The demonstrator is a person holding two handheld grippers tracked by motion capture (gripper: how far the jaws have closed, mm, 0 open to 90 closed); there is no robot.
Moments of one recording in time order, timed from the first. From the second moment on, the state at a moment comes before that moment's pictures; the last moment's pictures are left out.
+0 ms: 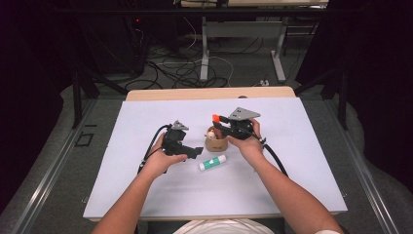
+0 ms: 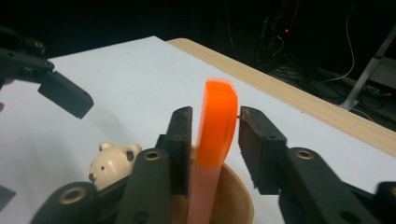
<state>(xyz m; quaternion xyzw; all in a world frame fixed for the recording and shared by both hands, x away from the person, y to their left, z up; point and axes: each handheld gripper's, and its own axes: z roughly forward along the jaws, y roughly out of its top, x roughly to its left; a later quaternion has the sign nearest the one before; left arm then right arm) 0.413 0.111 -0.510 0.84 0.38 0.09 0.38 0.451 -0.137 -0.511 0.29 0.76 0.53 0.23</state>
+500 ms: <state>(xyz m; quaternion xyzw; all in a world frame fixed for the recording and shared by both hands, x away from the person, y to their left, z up) 0.412 0.110 -0.510 0.84 0.38 0.09 0.38 0.443 -0.149 -0.494 0.30 0.76 0.54 0.22</state>
